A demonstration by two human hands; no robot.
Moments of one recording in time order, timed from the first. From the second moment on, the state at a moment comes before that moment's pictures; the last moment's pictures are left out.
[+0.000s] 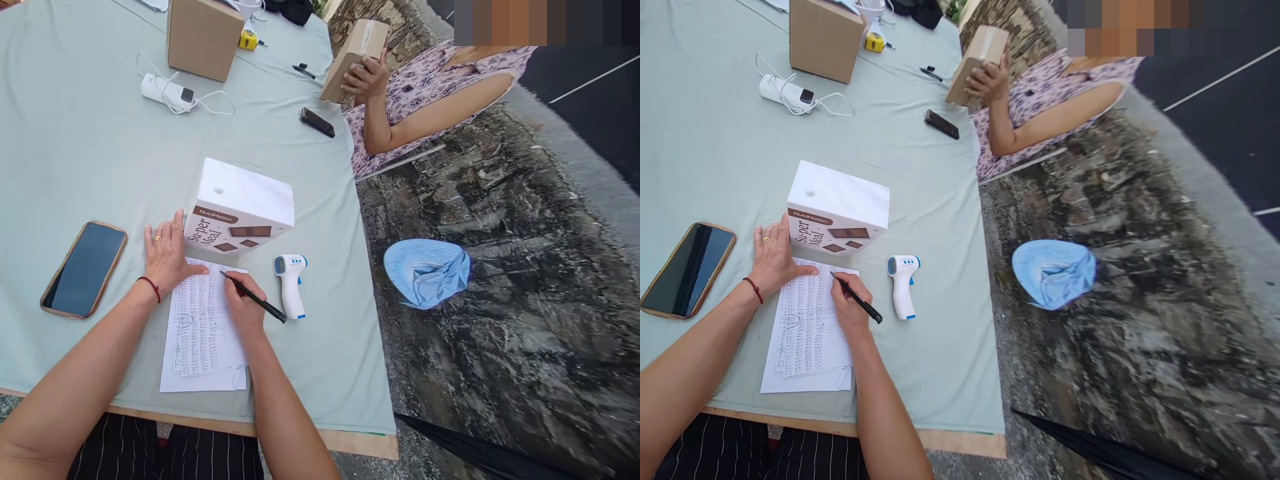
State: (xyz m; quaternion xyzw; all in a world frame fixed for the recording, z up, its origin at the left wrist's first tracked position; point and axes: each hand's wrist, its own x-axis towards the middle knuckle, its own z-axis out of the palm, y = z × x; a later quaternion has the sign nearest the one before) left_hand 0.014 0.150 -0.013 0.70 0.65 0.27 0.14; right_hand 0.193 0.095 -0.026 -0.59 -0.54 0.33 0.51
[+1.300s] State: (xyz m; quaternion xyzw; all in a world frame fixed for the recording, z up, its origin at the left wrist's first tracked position) left_hand 0.015 0.149 -0.010 0.70 0.66 0.23 0.12; right_hand 0.193 0.095 -0.025 -0.60 -0.53 0.32 0.50
